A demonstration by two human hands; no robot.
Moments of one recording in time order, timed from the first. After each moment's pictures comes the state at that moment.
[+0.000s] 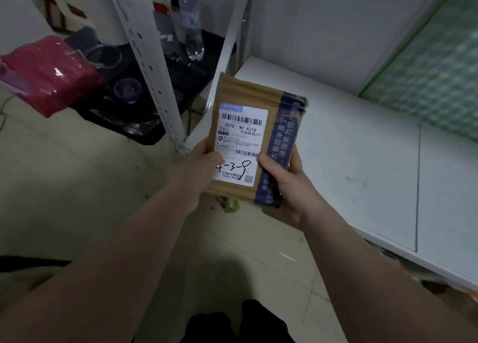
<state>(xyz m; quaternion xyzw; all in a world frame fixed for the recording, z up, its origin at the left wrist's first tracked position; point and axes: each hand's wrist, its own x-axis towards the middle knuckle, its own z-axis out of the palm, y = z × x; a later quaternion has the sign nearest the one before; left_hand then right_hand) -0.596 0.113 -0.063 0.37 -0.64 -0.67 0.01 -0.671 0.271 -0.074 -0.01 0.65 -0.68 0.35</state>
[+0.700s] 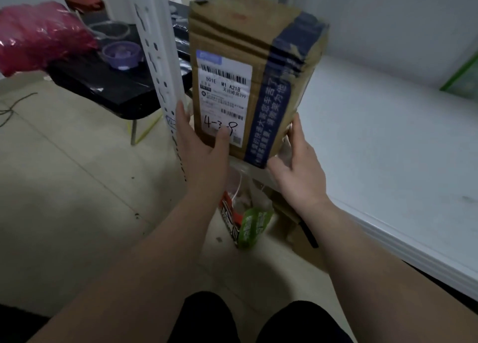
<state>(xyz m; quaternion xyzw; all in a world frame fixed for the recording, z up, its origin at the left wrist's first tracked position) -0.663 0.081 -0.289 0.36 -0.68 -0.51 0.39 -0.750 0.198 -0.296 -0.31 0.86 -0.41 0.04</state>
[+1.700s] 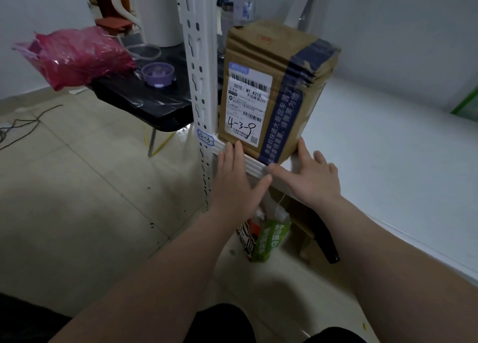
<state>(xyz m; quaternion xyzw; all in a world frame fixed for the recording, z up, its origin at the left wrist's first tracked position) -0.640 0.068 -0.316 0.29 -0.89 -0.32 0.17 -0.751 0.175 -0.291 -0.29 0.94 -0.17 0.06</state>
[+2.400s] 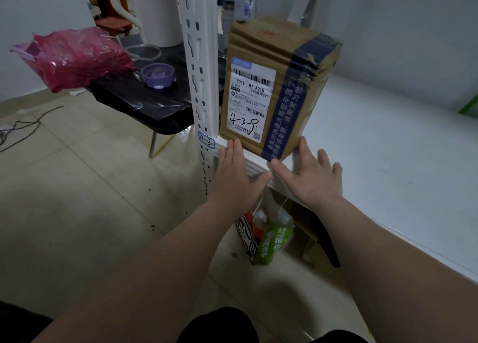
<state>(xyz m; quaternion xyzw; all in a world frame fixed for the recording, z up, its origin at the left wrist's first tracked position) -0.651 0.050 -0.313 0.27 -0.89 -0.33 0.15 -0.764 0.163 -0.304 -0.29 0.95 -0.13 0.02</state>
